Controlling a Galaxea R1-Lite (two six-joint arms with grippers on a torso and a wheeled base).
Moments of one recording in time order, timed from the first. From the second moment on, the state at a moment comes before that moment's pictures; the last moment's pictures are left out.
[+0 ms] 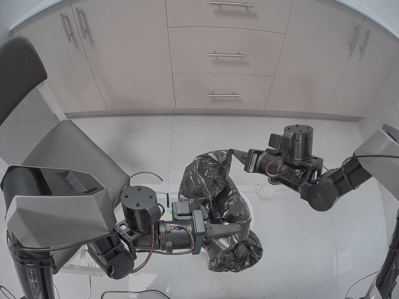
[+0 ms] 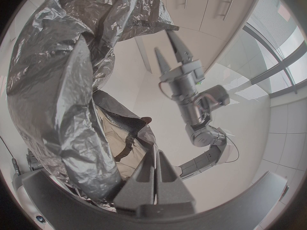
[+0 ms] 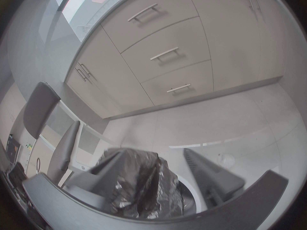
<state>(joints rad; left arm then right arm) -0.67 2.25 -0.58 -1.53 -0.79 -1.33 0.49 2.11 -1.02 -0.87 -0.05 0.35</state>
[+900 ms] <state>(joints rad) -0.67 2.25 -0.58 -1.53 -0.79 -1.33 0.60 2.16 -1.22 -0.70 -0.07 0.31</state>
